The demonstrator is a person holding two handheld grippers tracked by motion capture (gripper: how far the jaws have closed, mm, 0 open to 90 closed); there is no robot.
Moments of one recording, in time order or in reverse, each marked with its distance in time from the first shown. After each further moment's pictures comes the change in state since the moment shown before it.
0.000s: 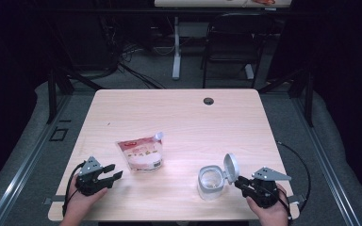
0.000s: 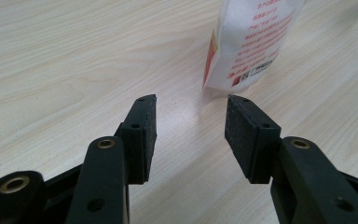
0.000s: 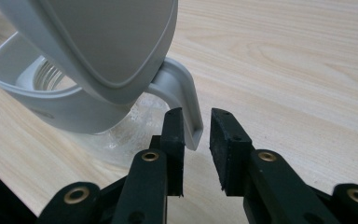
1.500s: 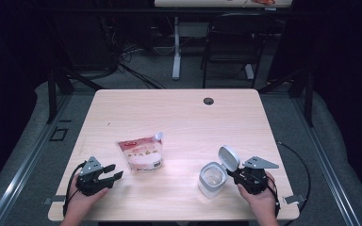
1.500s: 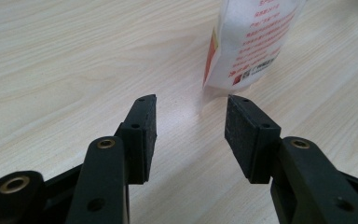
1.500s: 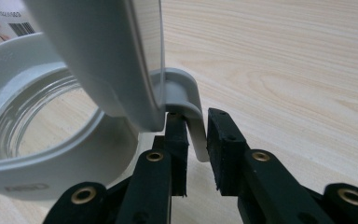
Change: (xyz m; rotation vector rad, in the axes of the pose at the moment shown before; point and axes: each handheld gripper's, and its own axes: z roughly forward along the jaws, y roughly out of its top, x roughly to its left) left arm -0.001 0.000 0.002 0.008 -0.001 0.002; right arm -0.008 0.019 0.040 -0.049 -0.001 -0.019
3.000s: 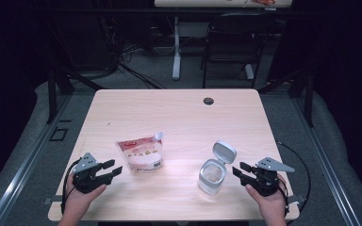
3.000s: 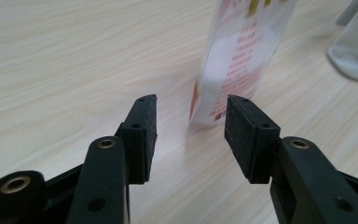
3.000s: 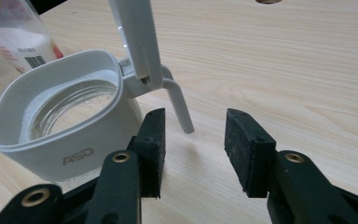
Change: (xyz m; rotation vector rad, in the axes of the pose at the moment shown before) left arm -0.005 0.023 -0.019 -0.110 -0.030 -0.020; right arm -0.013 -0.004 -0.026 -0.096 0.002 0.059
